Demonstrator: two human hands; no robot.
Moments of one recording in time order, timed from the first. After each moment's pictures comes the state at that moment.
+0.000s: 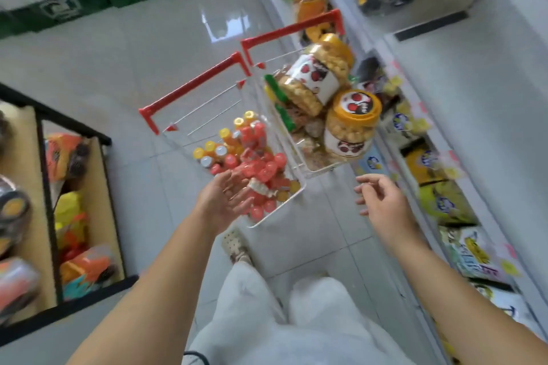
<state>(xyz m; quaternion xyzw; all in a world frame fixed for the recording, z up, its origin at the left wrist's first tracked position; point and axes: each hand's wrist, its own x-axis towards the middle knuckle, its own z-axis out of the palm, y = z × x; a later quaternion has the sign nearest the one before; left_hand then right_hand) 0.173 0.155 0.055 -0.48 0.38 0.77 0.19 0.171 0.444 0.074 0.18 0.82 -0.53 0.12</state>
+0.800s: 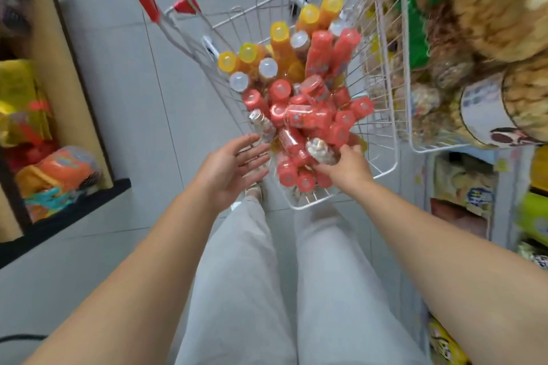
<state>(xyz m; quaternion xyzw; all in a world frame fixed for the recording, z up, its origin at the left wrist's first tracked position) 0.152 0.025 -0.142 -0.58 0.30 0.72 0.25 0.093 0.245 -0.209 0.10 0.87 -0.14 0.46</state>
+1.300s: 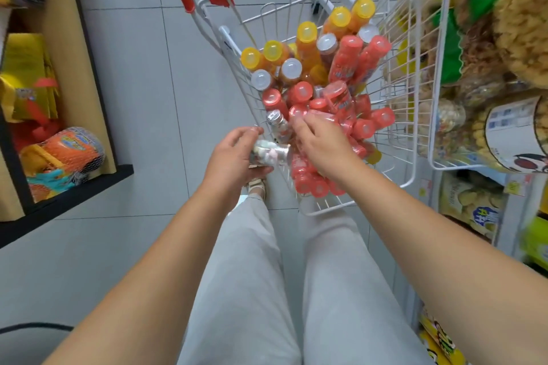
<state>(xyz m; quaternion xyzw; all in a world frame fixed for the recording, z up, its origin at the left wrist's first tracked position) 0.151 0.019 -0.137 -0.58 0.42 0.68 0.16 0.061 0.149 -0.161 -0.08 0.84 -0.31 0.45</state>
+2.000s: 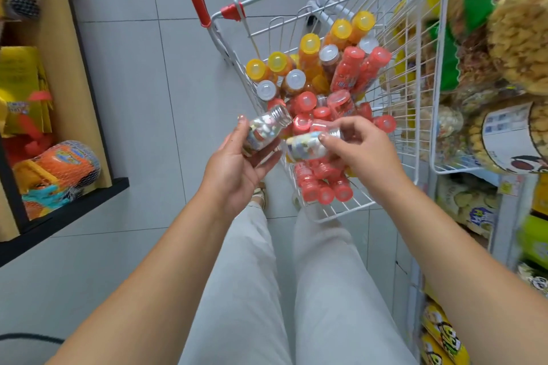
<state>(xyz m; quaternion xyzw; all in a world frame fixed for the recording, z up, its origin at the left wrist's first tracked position) 0.150 -0.005 -0.138 -0.57 0.22 0.79 0.10 0.059 0.167 -0.117 0.11 0.80 -0.44 0.39</state>
